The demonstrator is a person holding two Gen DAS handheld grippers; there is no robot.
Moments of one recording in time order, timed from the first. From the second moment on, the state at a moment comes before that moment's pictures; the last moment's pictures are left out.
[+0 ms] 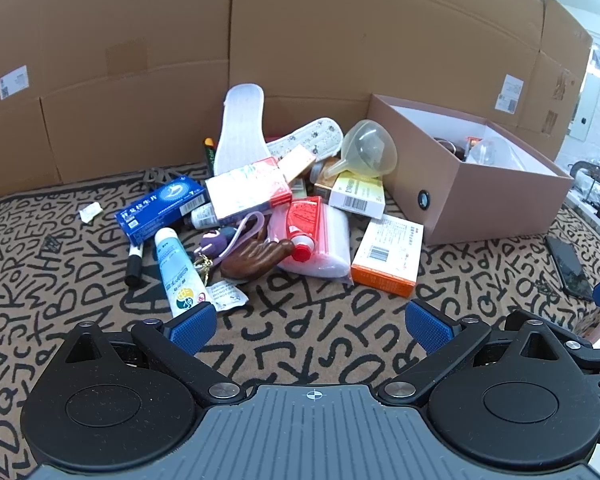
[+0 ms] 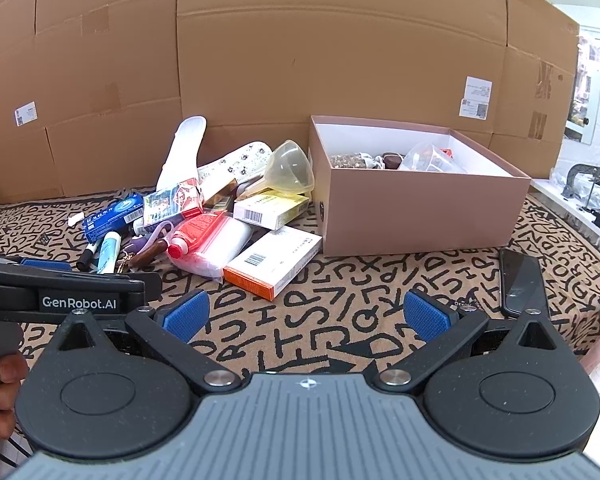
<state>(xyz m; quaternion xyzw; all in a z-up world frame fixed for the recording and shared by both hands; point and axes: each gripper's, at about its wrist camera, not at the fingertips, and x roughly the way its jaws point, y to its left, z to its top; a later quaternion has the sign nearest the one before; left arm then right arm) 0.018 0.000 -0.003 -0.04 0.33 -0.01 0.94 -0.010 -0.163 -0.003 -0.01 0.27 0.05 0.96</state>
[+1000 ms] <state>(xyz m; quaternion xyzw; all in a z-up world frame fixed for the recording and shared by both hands) 0.103 0.031 -0.051 -0.08 0.40 -0.01 0.92 0.099 -0.144 -0.068 -0.02 0.36 0.11 0.92</state>
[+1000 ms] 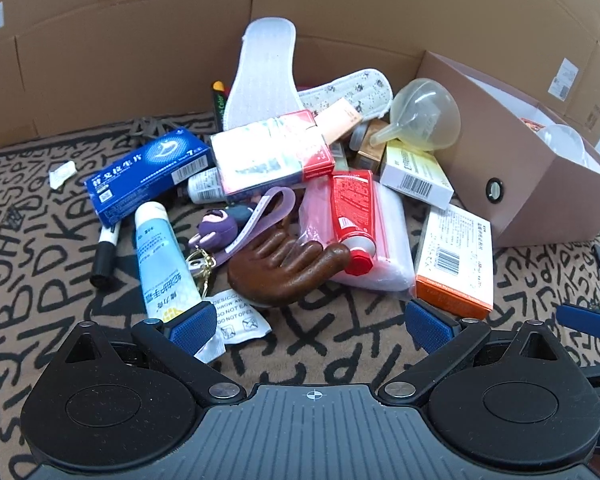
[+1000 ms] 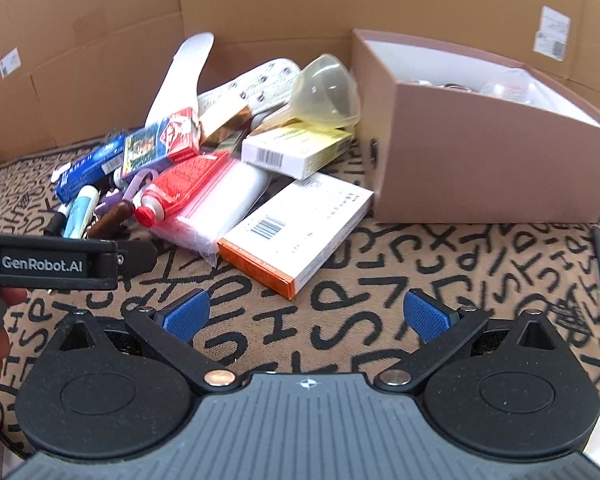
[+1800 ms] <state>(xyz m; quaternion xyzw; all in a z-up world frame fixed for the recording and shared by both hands) 0.144 0.028 -0.072 -0.09 0.43 -0.05 0.90 0.147 -0.139 -0.097 -0.03 0.34 0.15 0.93</state>
